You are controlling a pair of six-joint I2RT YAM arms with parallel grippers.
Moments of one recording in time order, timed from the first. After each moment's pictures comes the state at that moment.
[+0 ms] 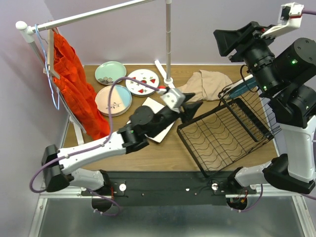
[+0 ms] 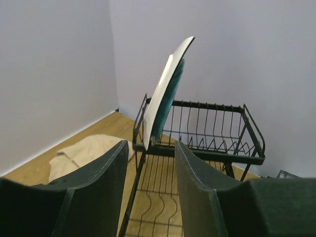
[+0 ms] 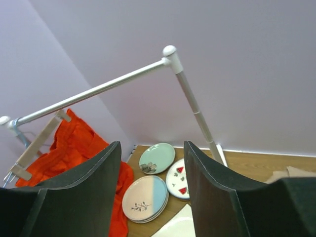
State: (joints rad) left arm -1.13 1.21 1.08 0.44 -0.18 -0.03; right arm 0.69 1.37 2.26 -0.64 0.34 0.30
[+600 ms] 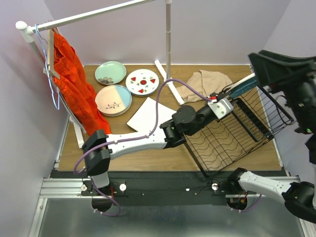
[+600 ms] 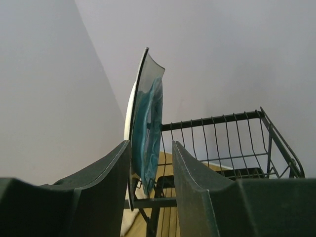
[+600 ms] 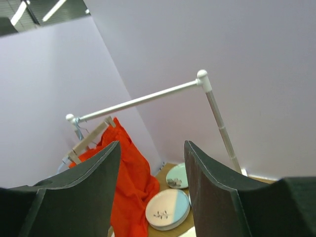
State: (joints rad) left arm -1.24 1.71 1.44 0.63 -0.18 0.31; right arm 0.69 1.01 1.91 -0.47 0.17 0.30
